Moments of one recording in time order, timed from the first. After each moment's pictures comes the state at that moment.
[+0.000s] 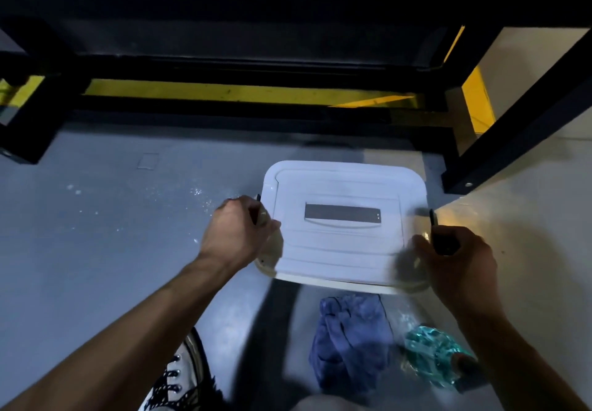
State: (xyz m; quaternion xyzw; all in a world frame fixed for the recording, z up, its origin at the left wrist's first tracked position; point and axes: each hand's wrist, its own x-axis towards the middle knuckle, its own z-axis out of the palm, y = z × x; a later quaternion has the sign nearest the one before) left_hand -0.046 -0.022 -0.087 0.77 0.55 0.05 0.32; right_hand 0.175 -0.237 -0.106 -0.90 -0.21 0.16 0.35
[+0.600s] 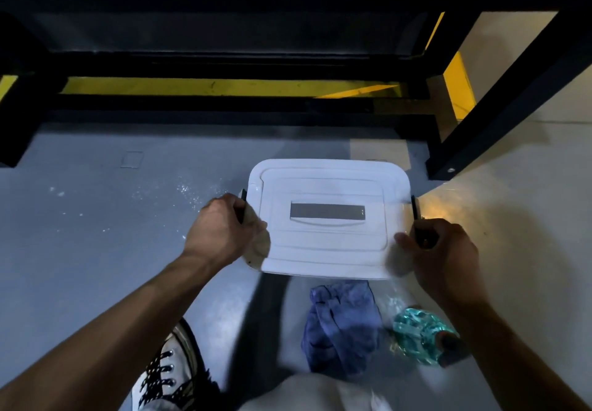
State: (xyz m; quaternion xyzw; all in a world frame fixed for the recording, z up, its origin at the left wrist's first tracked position) left_hand -0.049 -0.027 -0.086 0.77 0.56 0.02 0.31; right_hand 0.170 -0.248 -0.100 -0.90 -0.23 0.18 0.33
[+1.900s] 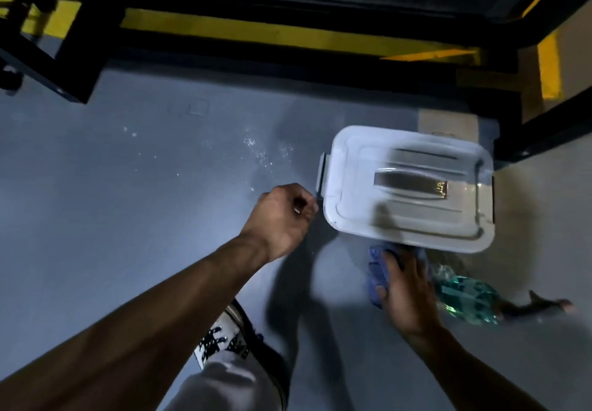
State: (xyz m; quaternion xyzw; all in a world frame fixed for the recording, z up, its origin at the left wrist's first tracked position) left_hand -0.131 -0.029 -0.059 0.72 0.49 0.02 0.49; right_hand 0.027 -0.260 -0.189 -0.87 -0.44 0.23 0.01
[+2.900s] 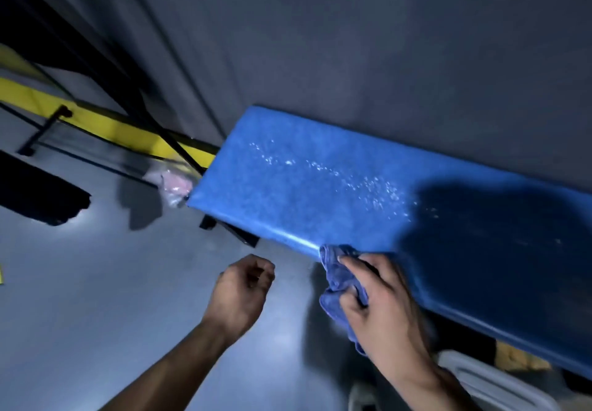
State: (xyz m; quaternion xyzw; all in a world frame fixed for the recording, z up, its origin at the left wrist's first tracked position) left_hand -0.335 0.286 0.318 0.58 0.67 0.14 0.44; right_hand -0.120 0.196 0.316 -0.75 -0.55 0.21 0.30
